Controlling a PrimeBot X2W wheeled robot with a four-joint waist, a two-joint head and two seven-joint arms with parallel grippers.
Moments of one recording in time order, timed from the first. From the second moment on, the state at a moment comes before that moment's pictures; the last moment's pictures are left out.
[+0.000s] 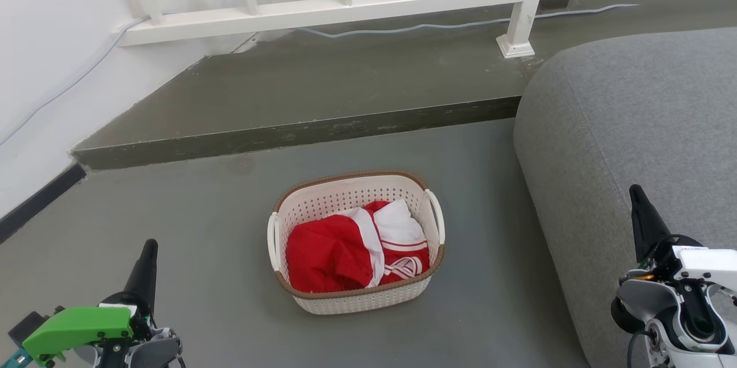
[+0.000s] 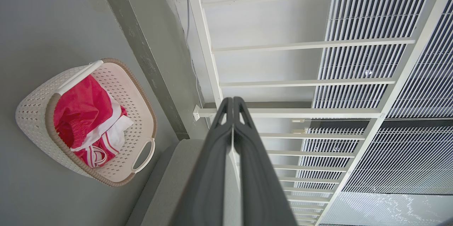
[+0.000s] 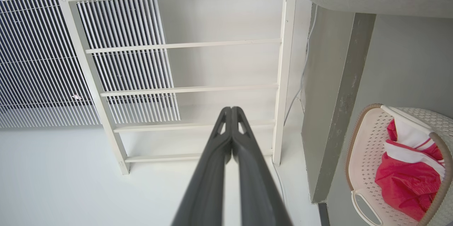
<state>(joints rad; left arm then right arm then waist) -0.04 0.09 -0.01 0.28 -1.68 -0.12 0.04 -0.05 -0.08 -0.07 0.28 1.66 0.11 0.06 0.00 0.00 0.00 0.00</state>
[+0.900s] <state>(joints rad) -0.04 0.09 -0.01 0.28 -1.68 -0.12 0.04 -0.06 -0.08 -0.07 0.28 1.66 0.12 0.06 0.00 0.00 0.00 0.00</state>
